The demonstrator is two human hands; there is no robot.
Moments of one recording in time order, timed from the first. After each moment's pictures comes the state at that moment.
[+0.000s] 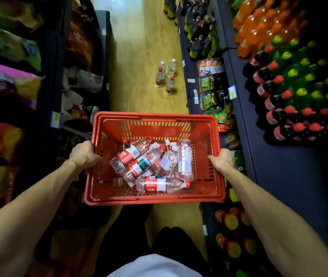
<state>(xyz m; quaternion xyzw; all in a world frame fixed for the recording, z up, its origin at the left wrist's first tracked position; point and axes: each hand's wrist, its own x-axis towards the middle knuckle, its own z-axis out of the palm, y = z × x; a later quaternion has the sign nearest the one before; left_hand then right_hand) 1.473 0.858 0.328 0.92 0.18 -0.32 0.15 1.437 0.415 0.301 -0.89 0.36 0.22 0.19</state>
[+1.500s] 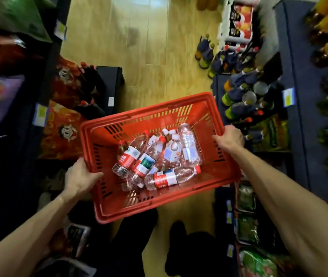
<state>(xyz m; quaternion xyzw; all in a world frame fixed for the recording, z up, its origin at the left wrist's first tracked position) 2.213 0.872 0.210 0.88 0.32 -0.22 0.26 2.351 0.454 0.174 -0.93 0.23 0.23 0.18</state>
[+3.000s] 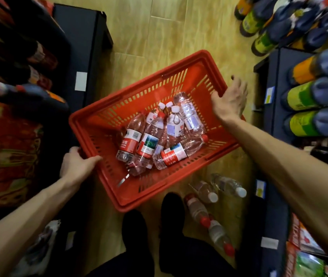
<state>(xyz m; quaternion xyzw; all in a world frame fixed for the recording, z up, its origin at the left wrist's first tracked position) 2.401 0.907 -0.165 0.80 0.45 -0.25 0.30 2.604 0.558 -0.168 -0.96 0.18 0.07 0.20</state>
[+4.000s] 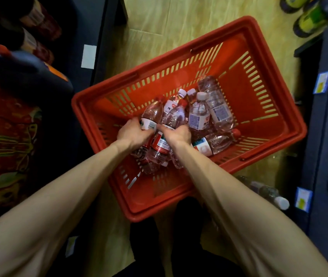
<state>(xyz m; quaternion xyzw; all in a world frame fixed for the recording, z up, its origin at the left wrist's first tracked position) 2.476 0.858 -0.298 0.86 0.24 -0.34 0.31 2.495 0.715 -0.346 -0.79 0.37 0.32 0.37</state>
